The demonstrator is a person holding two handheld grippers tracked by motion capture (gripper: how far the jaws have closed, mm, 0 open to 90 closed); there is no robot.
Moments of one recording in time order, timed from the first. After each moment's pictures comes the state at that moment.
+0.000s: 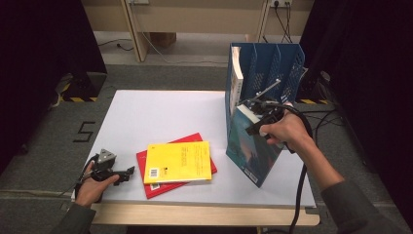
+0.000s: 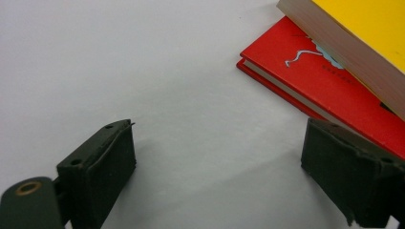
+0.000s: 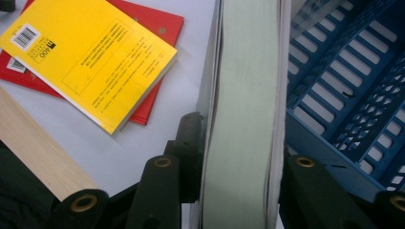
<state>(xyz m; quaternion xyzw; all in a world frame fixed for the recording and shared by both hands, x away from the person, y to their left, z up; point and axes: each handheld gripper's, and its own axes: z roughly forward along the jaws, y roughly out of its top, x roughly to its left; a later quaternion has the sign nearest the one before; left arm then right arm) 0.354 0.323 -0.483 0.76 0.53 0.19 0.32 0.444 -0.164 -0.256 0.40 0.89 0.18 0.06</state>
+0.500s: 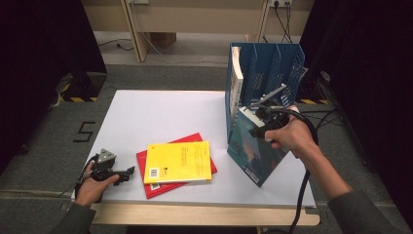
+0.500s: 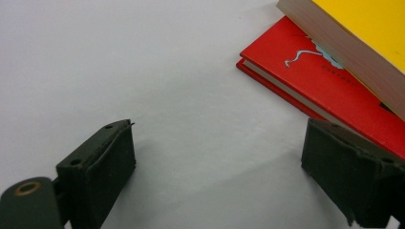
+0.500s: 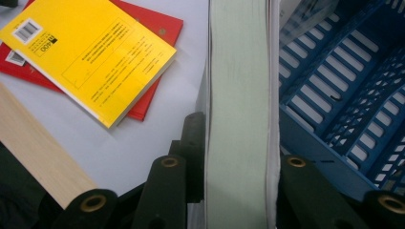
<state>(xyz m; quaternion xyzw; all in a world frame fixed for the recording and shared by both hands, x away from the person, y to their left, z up) 0.354 0.323 -0.483 0.76 0.53 0.19 0.33 0.422 -0.175 -0.250 0.39 0.90 0.20 0.09</state>
